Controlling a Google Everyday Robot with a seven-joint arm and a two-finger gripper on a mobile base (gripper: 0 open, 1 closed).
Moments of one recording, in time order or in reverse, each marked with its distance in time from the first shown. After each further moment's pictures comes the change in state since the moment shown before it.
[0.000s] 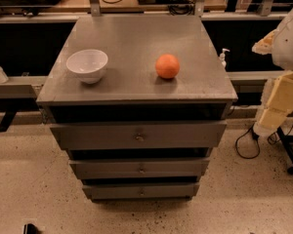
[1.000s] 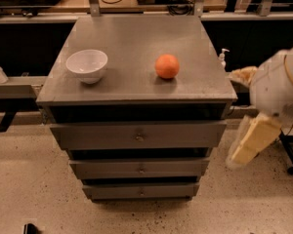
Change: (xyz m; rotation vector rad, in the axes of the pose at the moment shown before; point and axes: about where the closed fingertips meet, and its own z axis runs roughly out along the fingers) arm -0.025 0.042 0.049 0.016 -0.192 -0.047
